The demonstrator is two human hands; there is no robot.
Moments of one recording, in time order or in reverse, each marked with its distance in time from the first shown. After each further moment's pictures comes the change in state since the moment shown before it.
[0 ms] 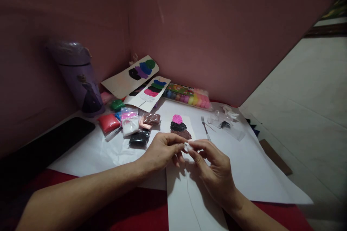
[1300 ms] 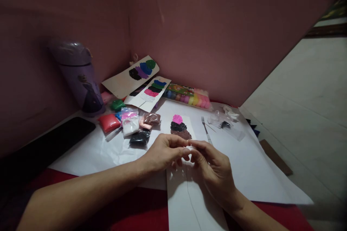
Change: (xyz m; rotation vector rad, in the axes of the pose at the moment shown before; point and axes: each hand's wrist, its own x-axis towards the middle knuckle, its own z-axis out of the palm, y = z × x) left_hand -0.003 -0.002 -0.005 0.110 -0.136 -0.015; right_hand -0.001 0.000 0.000 0.027 0.001 0.051
